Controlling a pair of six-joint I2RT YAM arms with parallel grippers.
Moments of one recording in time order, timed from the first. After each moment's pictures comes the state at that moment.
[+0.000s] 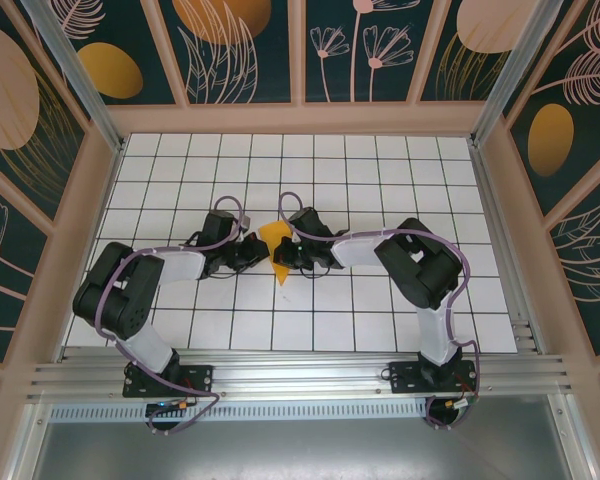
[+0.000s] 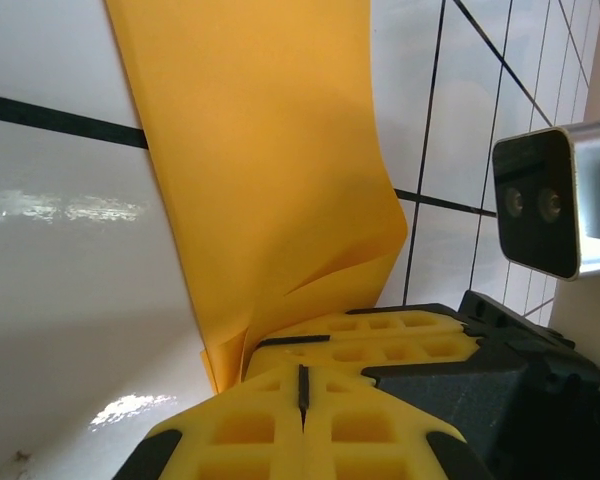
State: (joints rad) left arm -0.39 1.67 0.66 0.20 0.55 -0.88; right arm 0.79 1.99 1.08 0.07 -0.34 0.91
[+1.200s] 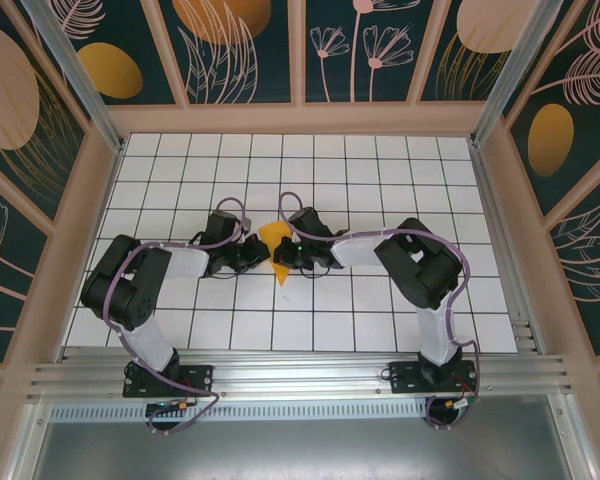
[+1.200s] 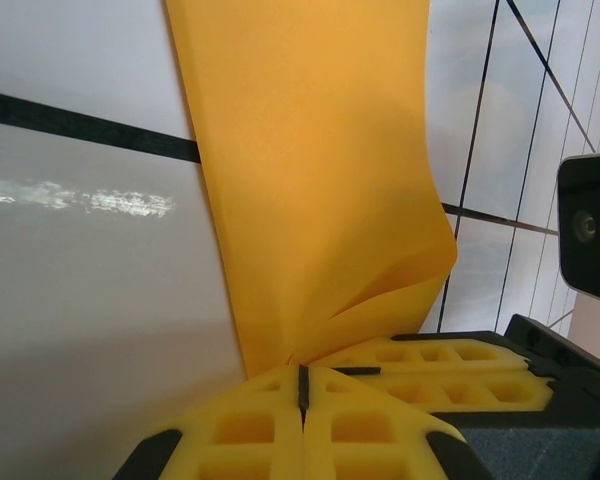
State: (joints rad) left arm -0.39 1.74 0.68 0.22 0.53 -0.88; right arm 0.79 1.99 1.08 0.07 -0.34 0.91
